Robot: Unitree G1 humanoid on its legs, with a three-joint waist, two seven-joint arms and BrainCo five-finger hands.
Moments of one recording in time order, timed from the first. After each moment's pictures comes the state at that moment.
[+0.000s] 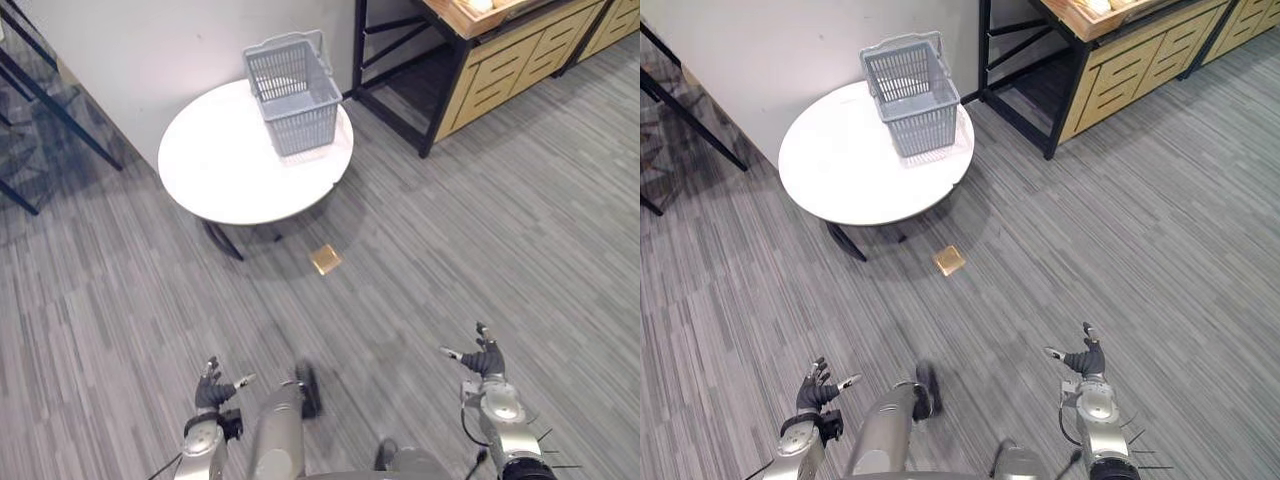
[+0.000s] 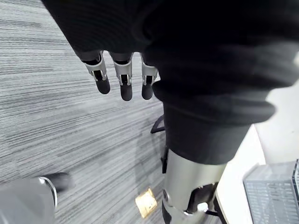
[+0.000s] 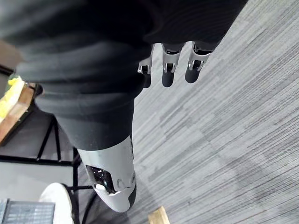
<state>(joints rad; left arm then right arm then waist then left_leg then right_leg) 0.14 0.12 0.12 0.69 -0.14 -0.16 0.18 -0.01 -0.20 -0.12 0.65 0.00 -0.11 -0.22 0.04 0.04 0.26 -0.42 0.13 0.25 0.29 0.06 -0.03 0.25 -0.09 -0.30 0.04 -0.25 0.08</state>
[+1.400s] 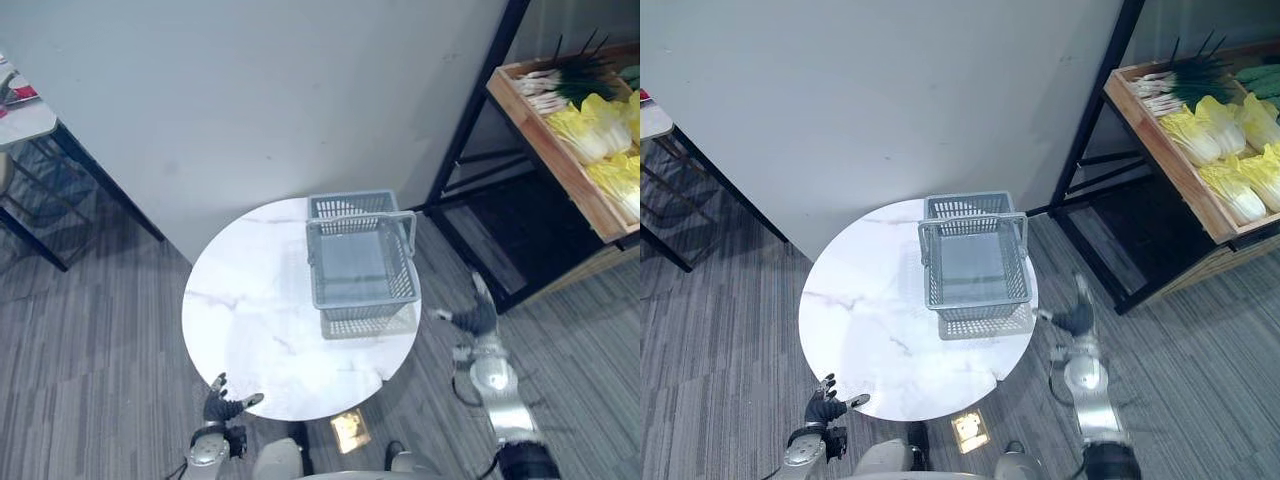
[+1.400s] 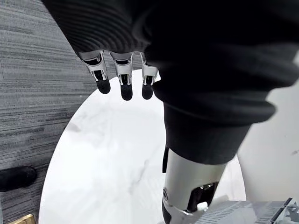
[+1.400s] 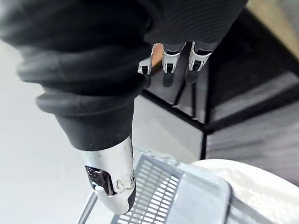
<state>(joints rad) 0.12 0.13 0.07 0.80 -0.03 -0.16 0.16 -0.09 -0.25 -0.03 0.28 -0.37 -0.11 -0.27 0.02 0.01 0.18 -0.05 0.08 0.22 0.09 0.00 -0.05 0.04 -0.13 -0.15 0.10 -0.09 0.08</state>
